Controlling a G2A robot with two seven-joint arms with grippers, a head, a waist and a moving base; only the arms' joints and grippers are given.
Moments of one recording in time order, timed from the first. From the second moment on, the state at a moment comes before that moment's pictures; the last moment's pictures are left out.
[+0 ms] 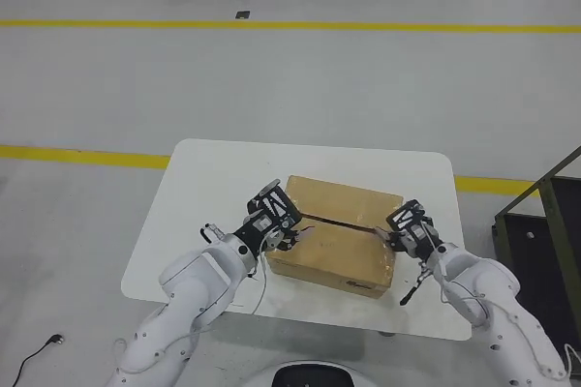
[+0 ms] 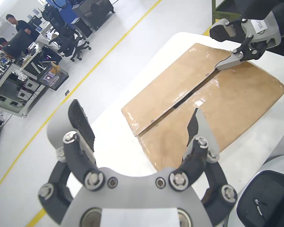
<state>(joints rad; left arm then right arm) 1.13 -1.28 -1.13 -1.91 1.59 -0.39 -0.43 -1.29 -1.06 1.39 -1.74 -1.32 -0.30 0.47</state>
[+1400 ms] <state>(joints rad) 1.13 -1.28 -1.13 -1.91 1.59 -0.39 -0.43 -1.05 -1.10 1.34 -1.68 -1.12 -0.23 0.55</state>
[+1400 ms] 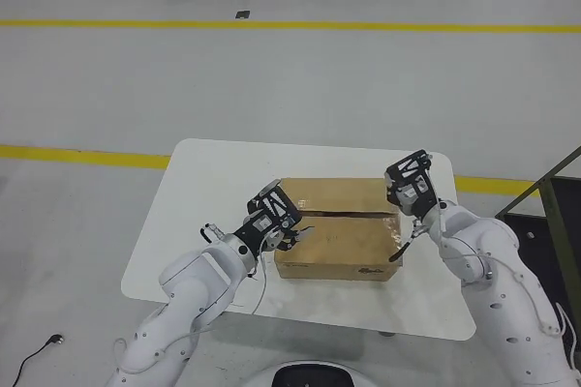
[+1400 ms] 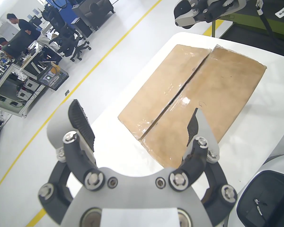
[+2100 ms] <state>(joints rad) 1.14 -1.28 -1.12 -1.91 1.60 -0.40 -0.41 -1.32 -1.09 1.59 -1.73 -0.90 -0.17 0.25</state>
